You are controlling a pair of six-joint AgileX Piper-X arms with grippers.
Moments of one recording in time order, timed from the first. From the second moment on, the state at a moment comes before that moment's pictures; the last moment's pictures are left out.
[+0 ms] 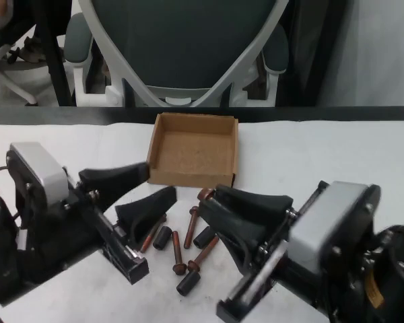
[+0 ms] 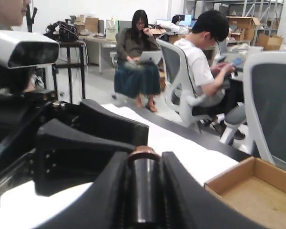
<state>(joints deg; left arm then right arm) -24.0 78.7 -12.9 -61.0 28.1 -3.6 52.6 75.1 -21.2 -48.2 6.2 -3.4</state>
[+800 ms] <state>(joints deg) -23.4 78.7 -12.9 -49.7 28.3 -2.4 38.7 78.6 -54.5 7.5 1.3 -2.1</state>
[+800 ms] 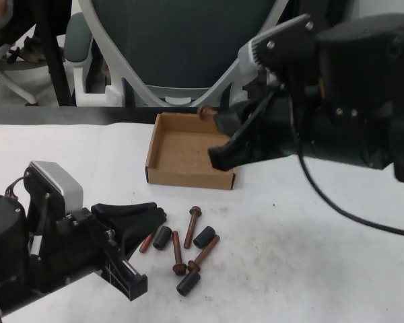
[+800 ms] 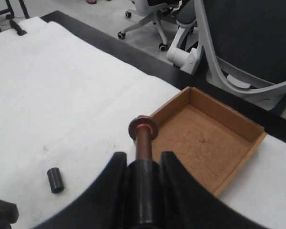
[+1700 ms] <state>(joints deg) -23.4 78.7 -12.9 -49.7 28.3 -2.5 39.9 82.4 -51.7 -4.3 -1.4 -1.9</state>
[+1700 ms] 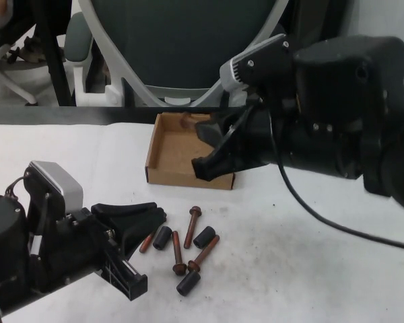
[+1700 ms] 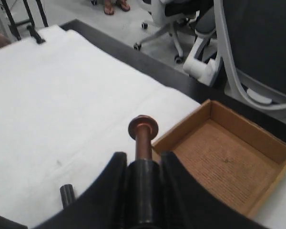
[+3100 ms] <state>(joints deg) -23.4 78.7 -12.9 -49.7 28.3 -2.5 45.7 81.8 -13.5 -87.0 2.4 5.2</state>
